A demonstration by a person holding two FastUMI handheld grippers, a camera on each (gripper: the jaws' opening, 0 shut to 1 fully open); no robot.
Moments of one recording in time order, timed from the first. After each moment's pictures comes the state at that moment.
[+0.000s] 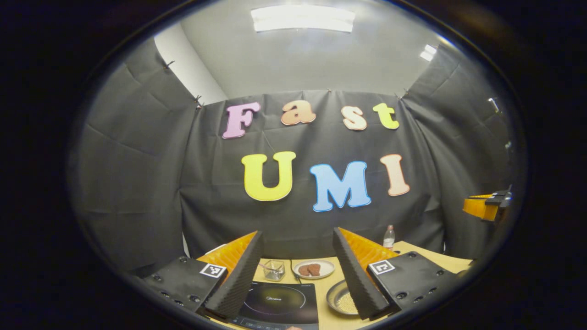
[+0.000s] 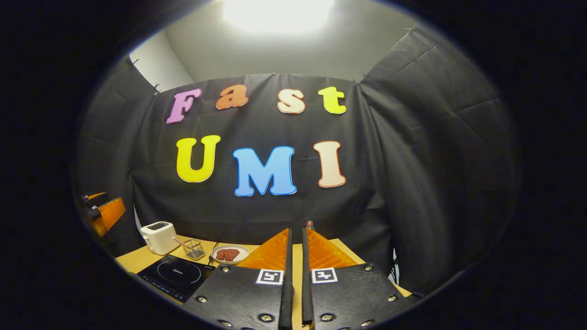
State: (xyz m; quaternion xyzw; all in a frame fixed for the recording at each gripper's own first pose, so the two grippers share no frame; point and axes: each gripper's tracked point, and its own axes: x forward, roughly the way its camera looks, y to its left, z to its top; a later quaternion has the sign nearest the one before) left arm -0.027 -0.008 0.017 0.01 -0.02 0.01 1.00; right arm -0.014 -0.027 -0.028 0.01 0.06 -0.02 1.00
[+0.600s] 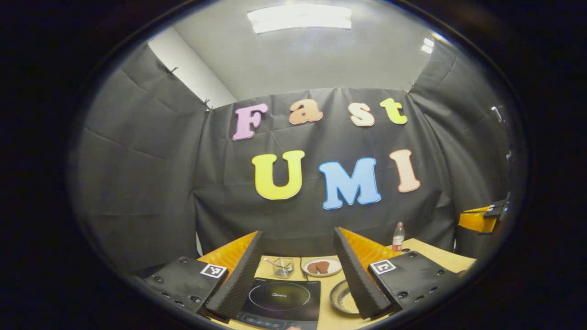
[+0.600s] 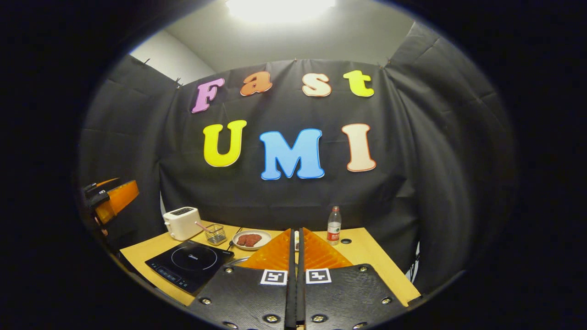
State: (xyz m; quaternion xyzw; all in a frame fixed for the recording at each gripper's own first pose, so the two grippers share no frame) left arm -0.043 -0.012 0.016 0.04 -0.01 0.07 1.00; right arm -0.005 -0.004 -0.071 0.01 0.11 0.11 0.99
